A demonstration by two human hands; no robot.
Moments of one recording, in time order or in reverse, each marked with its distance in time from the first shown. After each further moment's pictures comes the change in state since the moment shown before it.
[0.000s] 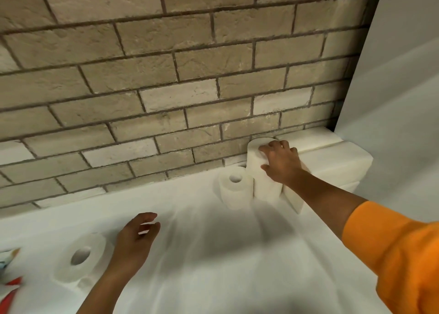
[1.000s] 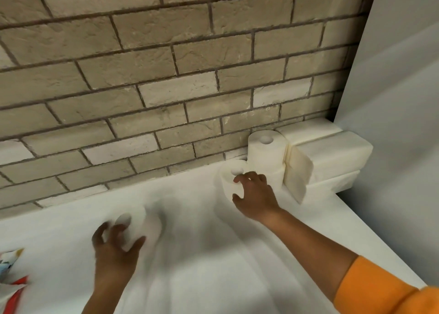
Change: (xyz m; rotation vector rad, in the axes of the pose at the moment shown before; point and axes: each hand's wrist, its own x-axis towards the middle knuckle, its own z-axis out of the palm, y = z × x) left_hand -0.001 -0.061 -0.032 0.352 0.214 -0.031; right_hand -0.095 -0.099 0.021 0.451 -0.134 0.051
